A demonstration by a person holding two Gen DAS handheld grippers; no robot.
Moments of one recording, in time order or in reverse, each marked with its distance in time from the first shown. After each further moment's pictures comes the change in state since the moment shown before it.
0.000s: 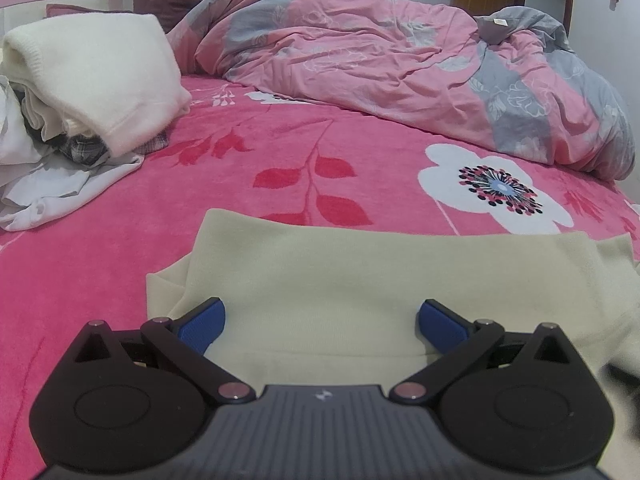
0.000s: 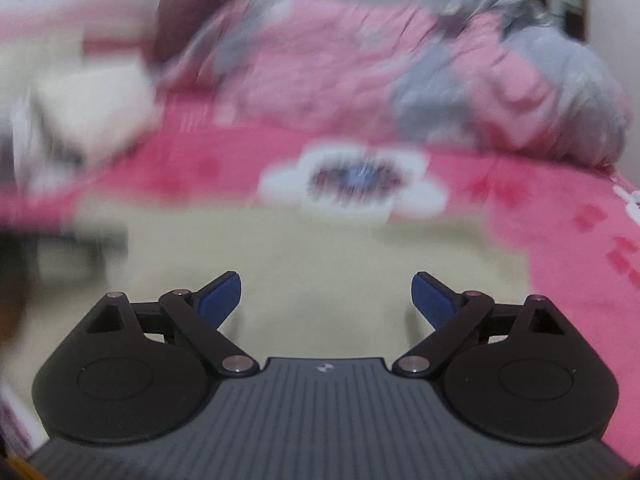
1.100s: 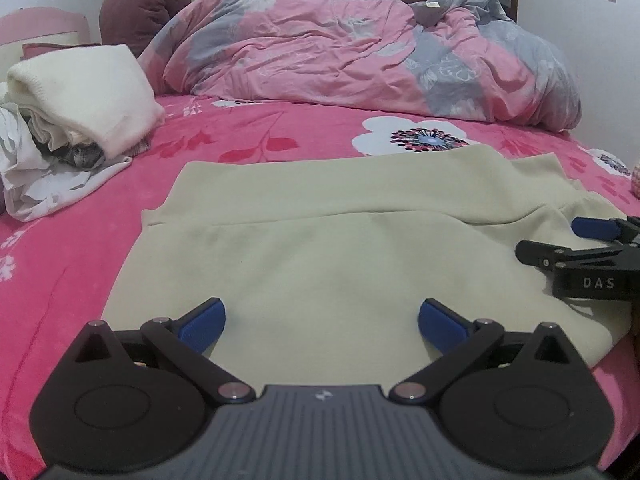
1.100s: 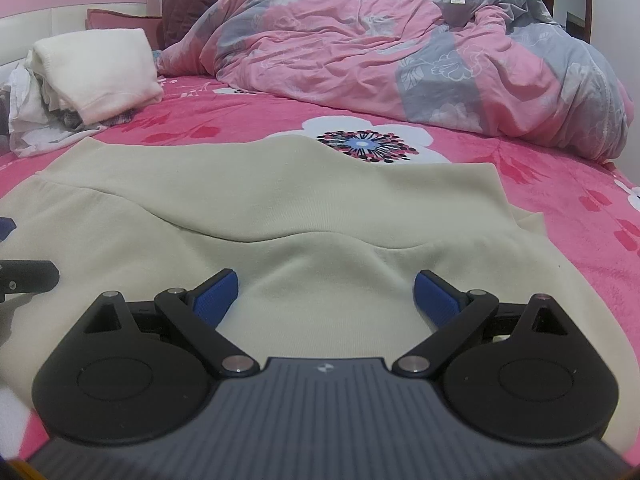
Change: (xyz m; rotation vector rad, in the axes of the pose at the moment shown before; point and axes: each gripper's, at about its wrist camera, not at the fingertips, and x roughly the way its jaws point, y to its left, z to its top) left arm -0.073 -0.035 -0.067 0.137 -0.023 -0.038; right arm 0.009 0.006 -0.025 -0.018 -0.054 -0.021
